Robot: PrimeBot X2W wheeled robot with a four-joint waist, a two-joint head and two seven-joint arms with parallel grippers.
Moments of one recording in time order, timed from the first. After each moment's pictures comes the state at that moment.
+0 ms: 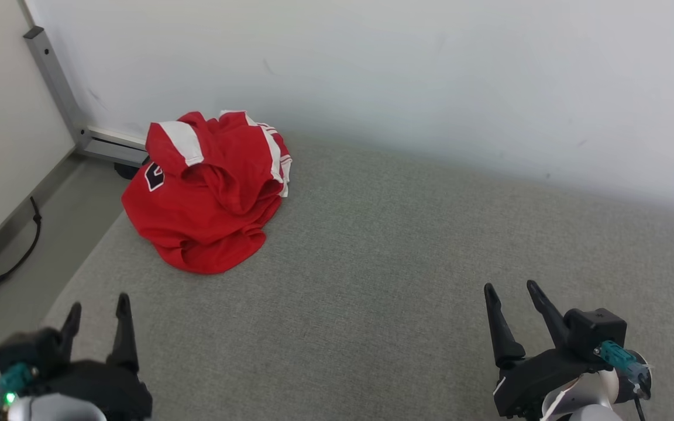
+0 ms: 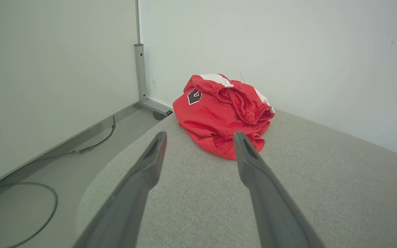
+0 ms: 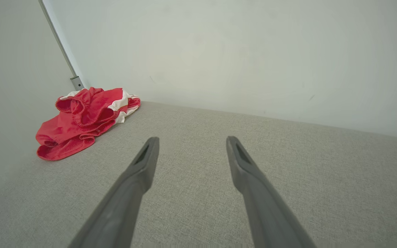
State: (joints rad) left arm -0.06 0.12 -0.04 0.10 -0.20 0.09 0.07; right arm -0.07 -0.10 0.18 0.17 0.34 -0.10 -0.08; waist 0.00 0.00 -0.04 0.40
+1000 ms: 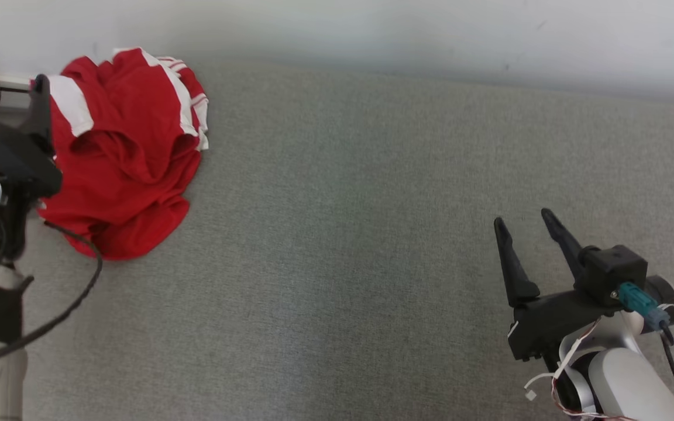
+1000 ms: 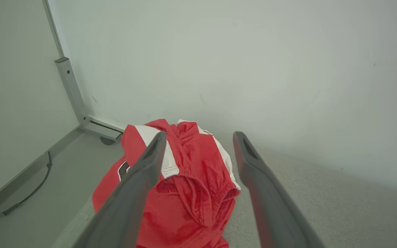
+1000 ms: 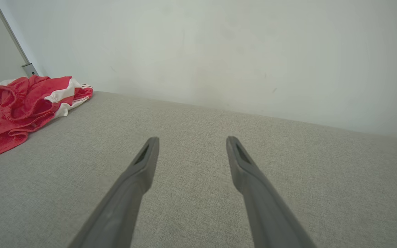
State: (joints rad) left arm -0.85 0.24 0.01 0.63 -0.34 -0.08 0.23; right arm -0.20 -0.18 0.19 0.06 0.27 -0.10 0.00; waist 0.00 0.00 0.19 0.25
